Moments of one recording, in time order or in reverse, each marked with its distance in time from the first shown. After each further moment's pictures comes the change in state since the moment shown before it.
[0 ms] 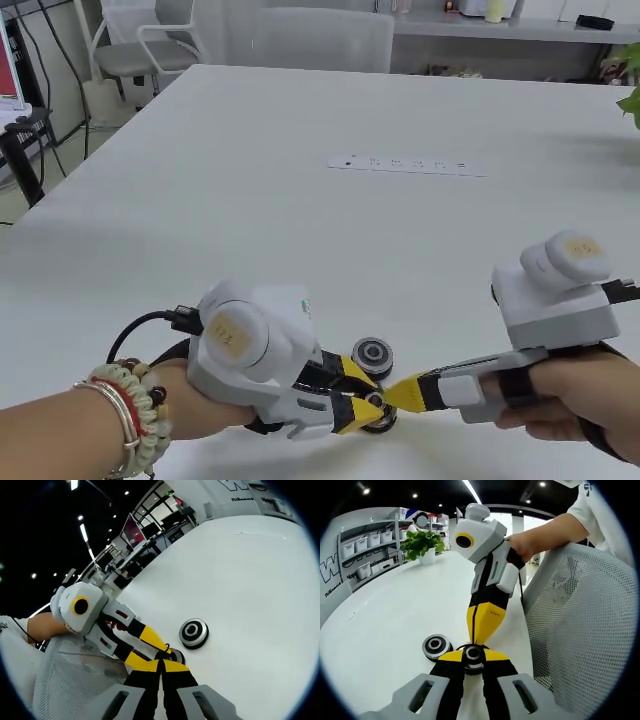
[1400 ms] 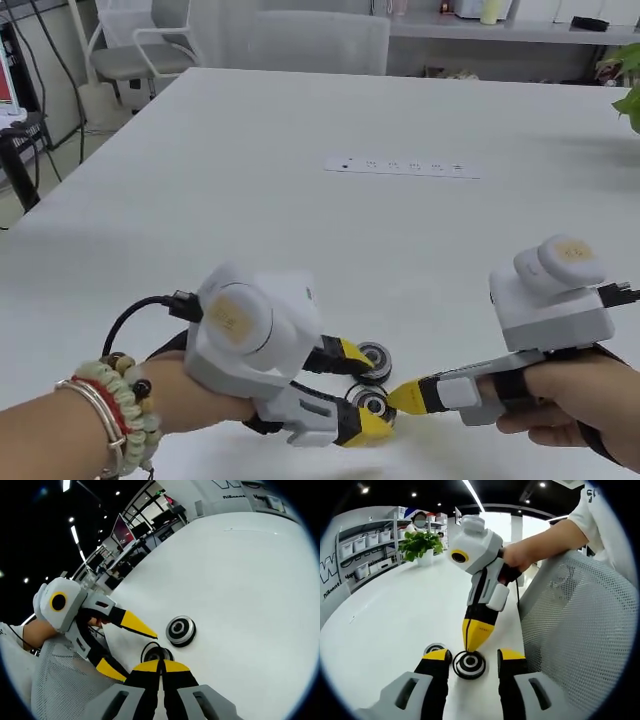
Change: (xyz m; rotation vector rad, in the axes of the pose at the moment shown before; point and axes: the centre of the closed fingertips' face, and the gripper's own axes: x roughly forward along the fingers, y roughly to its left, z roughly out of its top) left arm -0.009 -0.004 0.020 0.005 0.007 -0.023; right arm -0.002 -0.026 -0.004 0.038 0.023 -0.097
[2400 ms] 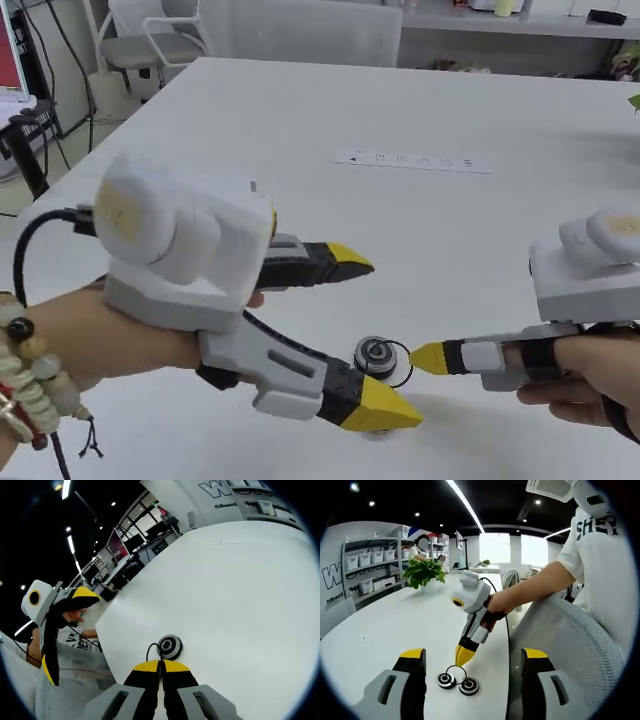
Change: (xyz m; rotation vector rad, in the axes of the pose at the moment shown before) left arm -0.067 -0.005 0.079 -0.016 -0.204 0.023; right arm -0.021 -0.005 0.026 0.017 -0.106 -0.050
